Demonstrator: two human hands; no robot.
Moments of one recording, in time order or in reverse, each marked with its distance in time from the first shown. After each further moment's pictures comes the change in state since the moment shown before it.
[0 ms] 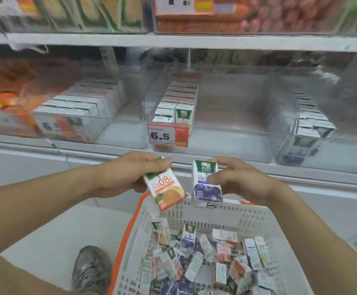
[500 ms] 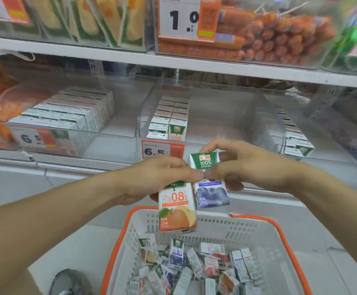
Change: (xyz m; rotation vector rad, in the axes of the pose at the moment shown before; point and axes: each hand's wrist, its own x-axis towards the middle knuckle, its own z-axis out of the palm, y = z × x) left_hand 0.012 0.047 0.019 0.048 -0.175 0.093; right_hand -0.028 -0.097 0.021 -0.453 0.130 -0.041
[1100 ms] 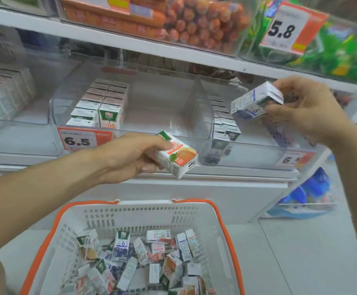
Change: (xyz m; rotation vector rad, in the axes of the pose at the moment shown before) left_hand 0.080 0.042 0.065 -0.506 0.053 0.087; right_hand -0.093 0.065 -0.195 -0.308 0.784 -0.103
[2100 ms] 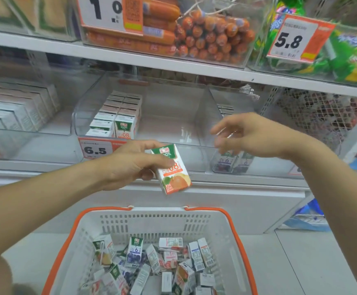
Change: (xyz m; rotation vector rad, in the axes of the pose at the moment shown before) left_hand -0.012 -0.002 -0.030 0.226 0.004 0.056; right_hand -0.016 -0.060 0.072 -0.136 -0.560 0.042
